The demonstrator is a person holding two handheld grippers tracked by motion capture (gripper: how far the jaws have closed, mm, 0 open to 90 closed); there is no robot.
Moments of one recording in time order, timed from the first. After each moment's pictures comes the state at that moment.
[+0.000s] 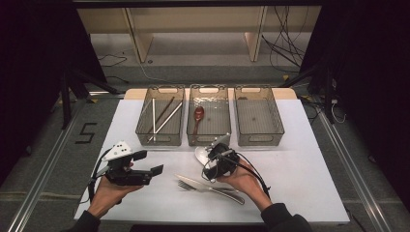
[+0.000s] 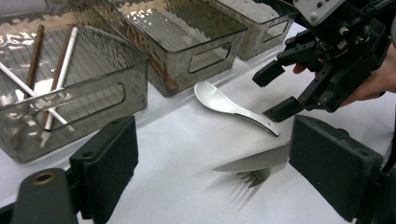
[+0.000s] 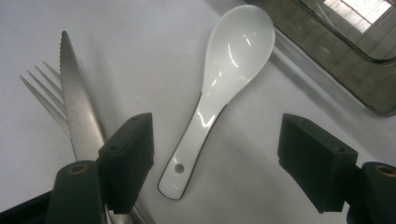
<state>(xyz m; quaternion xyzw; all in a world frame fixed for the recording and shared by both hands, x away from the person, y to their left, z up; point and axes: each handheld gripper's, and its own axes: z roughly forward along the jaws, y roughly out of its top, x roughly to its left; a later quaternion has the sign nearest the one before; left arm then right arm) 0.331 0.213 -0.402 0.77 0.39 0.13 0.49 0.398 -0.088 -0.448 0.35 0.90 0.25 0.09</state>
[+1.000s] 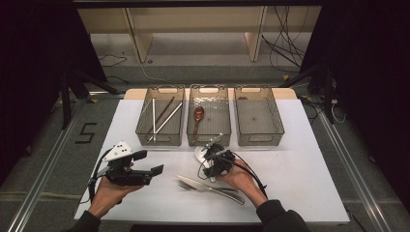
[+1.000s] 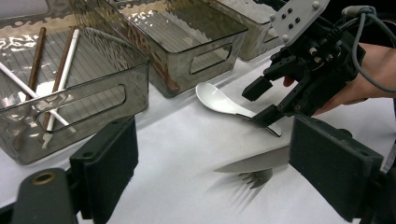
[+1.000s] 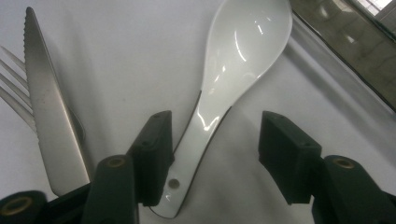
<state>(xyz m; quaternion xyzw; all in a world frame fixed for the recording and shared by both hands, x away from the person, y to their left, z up) 0.331 0.213 -0.404 0.77 0.39 0.14 0.49 0.410 -0.077 -0.464 0.34 0.91 0.22 0.08</state>
